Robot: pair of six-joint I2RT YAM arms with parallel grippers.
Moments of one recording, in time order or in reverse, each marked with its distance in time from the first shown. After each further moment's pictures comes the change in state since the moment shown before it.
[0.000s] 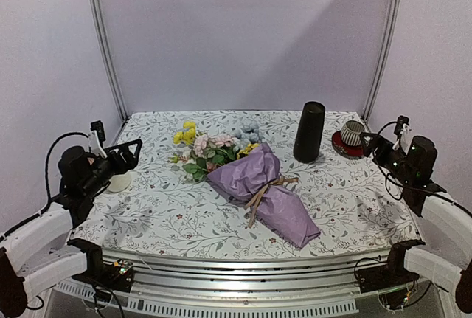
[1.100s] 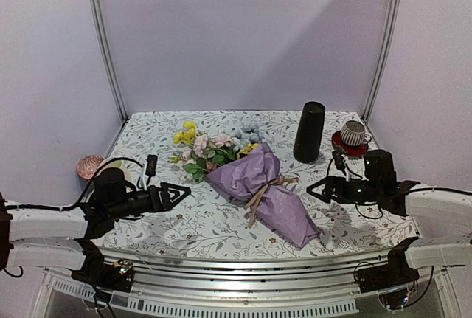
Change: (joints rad) left arm -0.420 0.217 -0.111 0.147 0.251 -0.328; right arm 0.396 0.247 0.007 -0.211 -0.349 0.018
